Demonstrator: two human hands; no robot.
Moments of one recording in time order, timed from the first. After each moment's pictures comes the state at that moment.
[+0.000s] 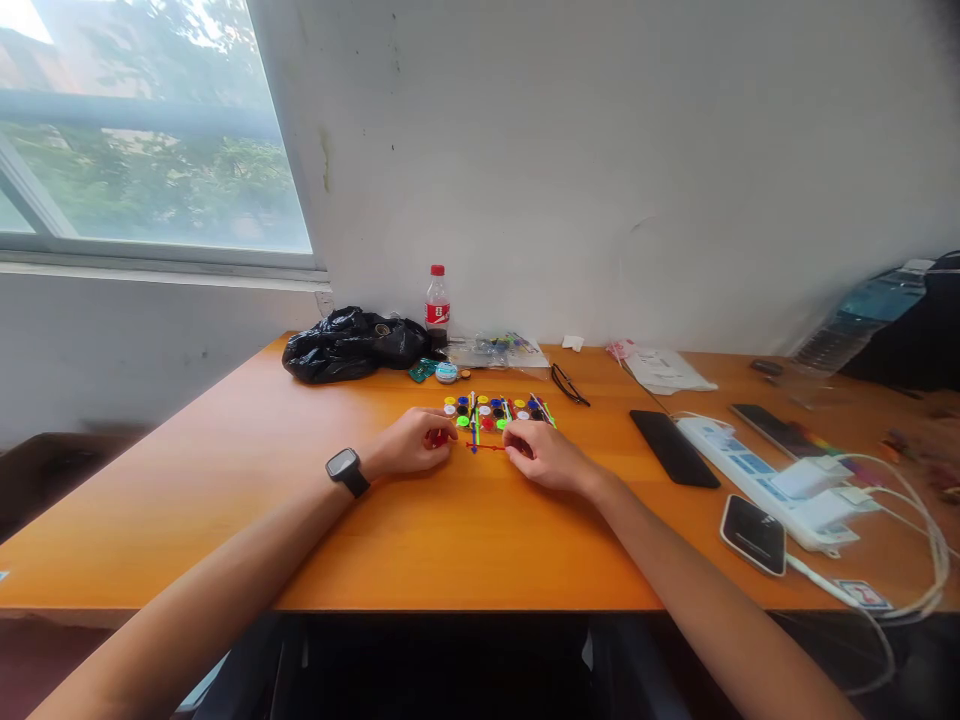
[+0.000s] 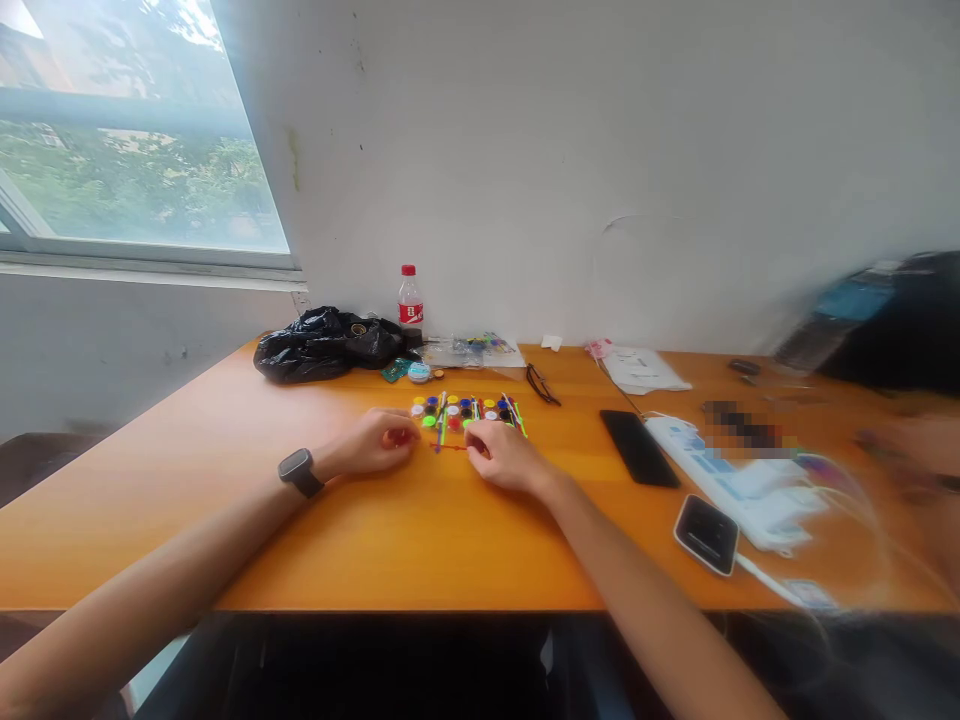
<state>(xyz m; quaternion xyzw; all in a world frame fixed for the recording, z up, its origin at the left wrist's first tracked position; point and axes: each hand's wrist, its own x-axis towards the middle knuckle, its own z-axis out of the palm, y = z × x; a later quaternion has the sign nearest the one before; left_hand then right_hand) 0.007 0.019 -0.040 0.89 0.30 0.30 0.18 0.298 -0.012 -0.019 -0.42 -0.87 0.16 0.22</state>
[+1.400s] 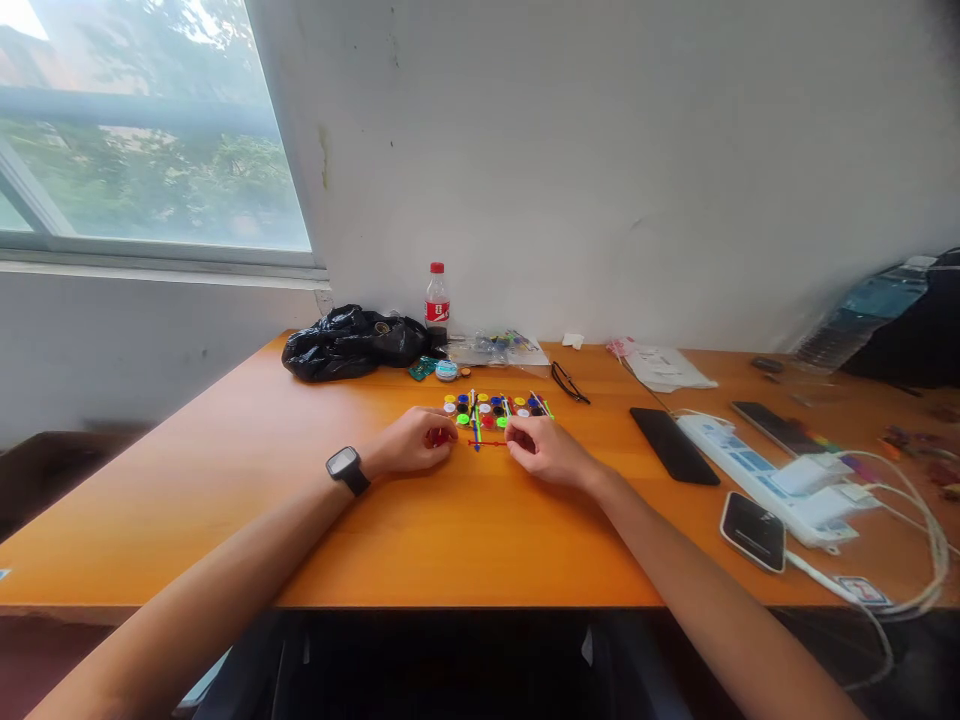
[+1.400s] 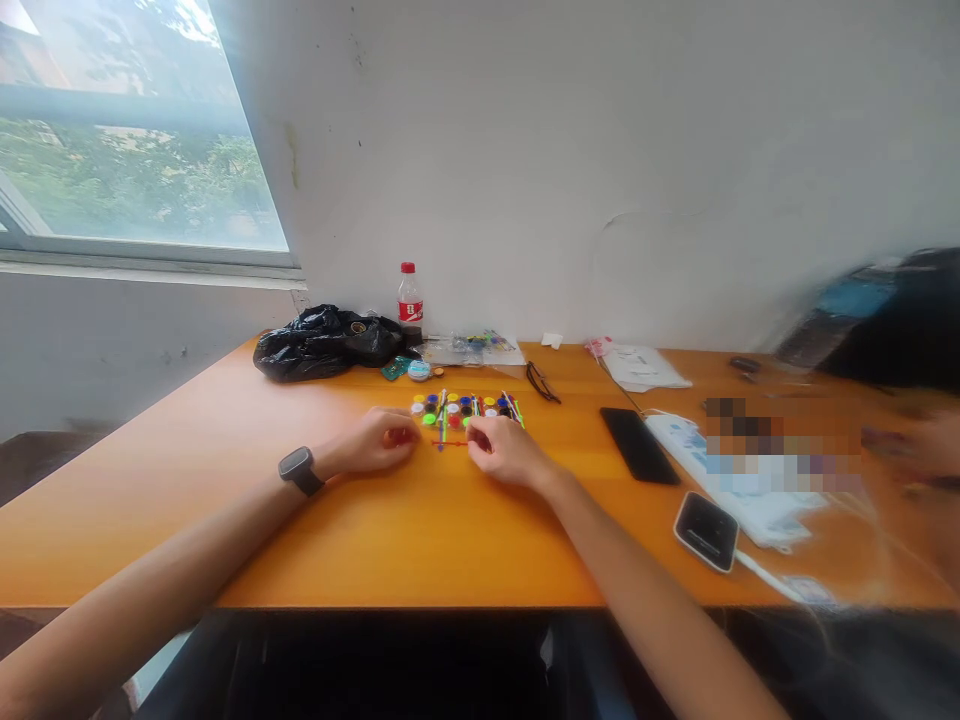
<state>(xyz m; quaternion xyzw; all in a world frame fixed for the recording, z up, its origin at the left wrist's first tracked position) 0.008 0.017 -0.040 0.89 0.30 0.29 0.19 0.299 -0.012 -0.018 -0.44 -0.85 0.18 0.23</state>
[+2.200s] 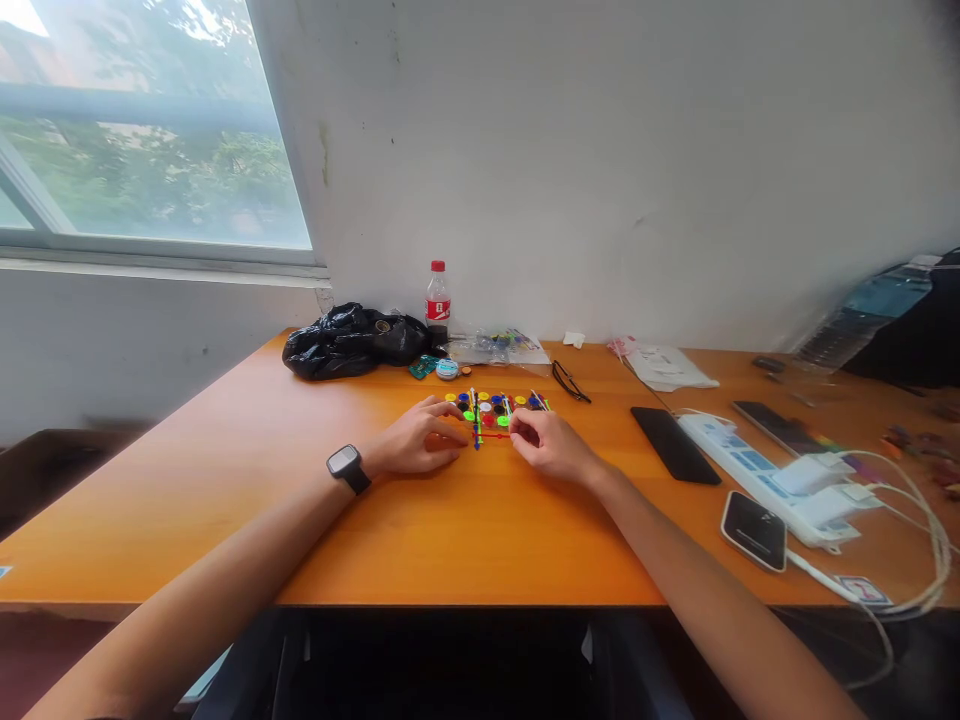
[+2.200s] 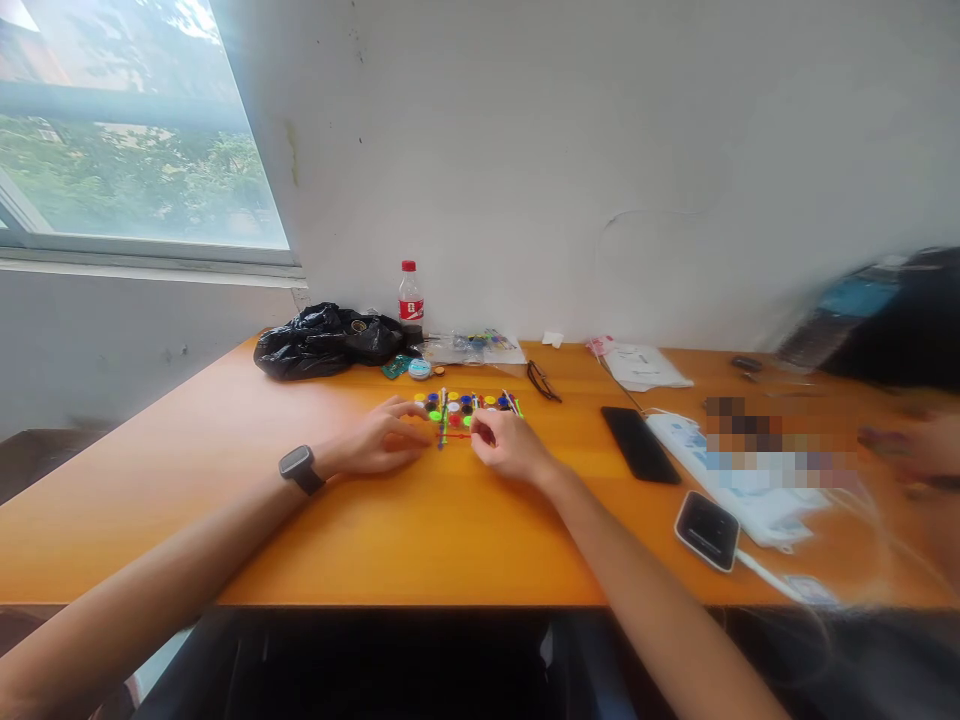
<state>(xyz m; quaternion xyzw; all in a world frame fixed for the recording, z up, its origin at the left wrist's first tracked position) 0.006 0.014 -0.032 0.92 0.26 0.27 0.12 0.300 -0.012 -0.015 -0.45 -0.84 0.17 0.26</state>
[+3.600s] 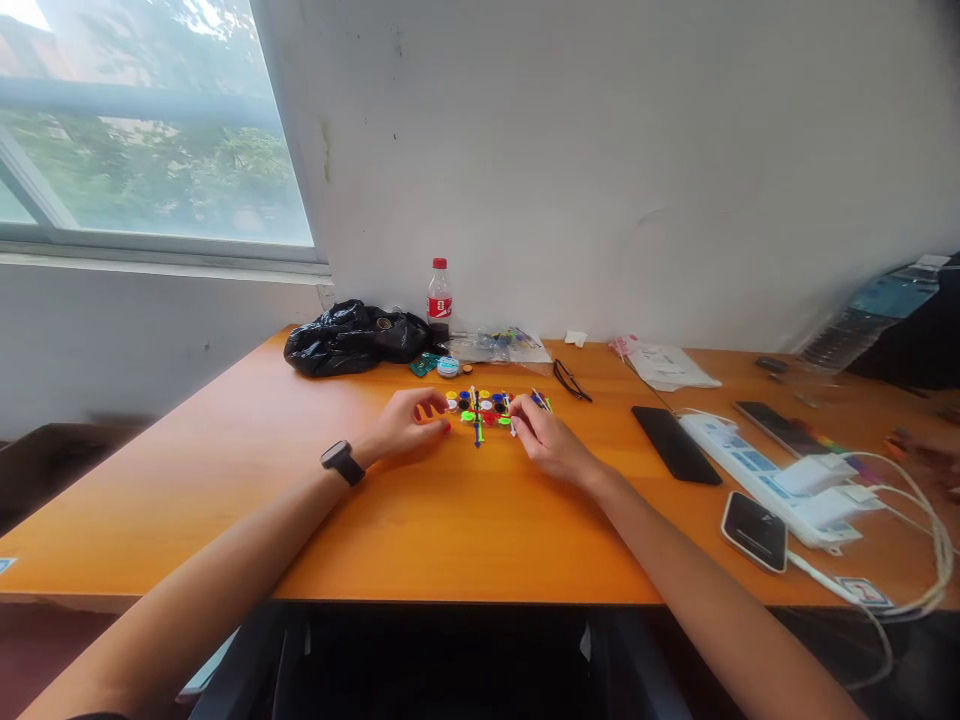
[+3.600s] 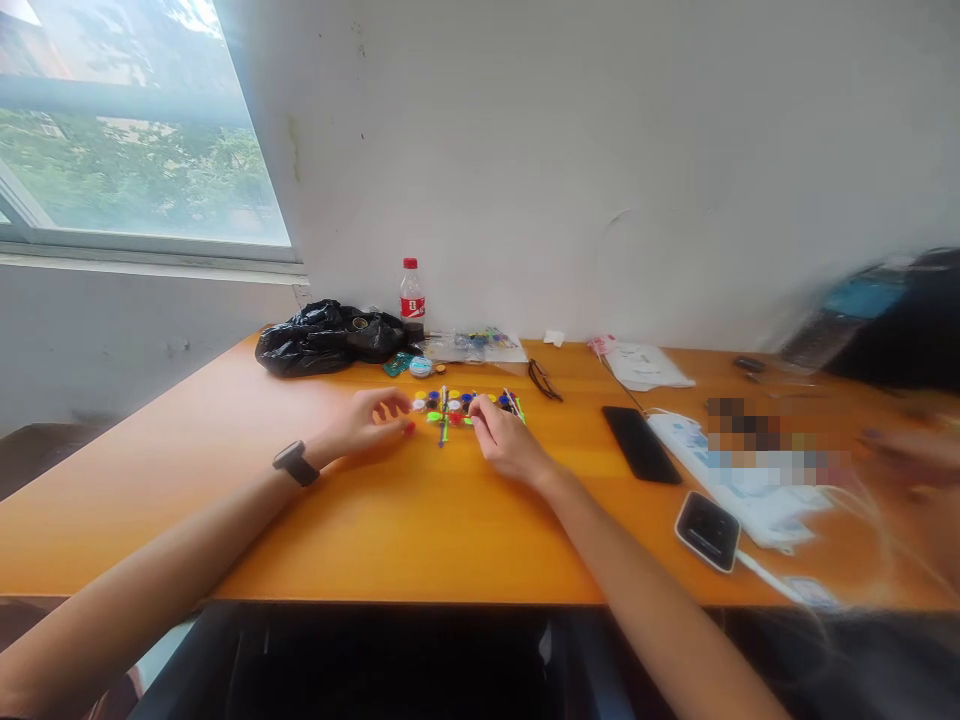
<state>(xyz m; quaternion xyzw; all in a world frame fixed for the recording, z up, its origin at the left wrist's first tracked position) 0.000 0.023 -0.033 0.79 0.41 0.38 0.26 0.296 -0.012 -0.018 -0.43 -0.82 0.19 0.31</state>
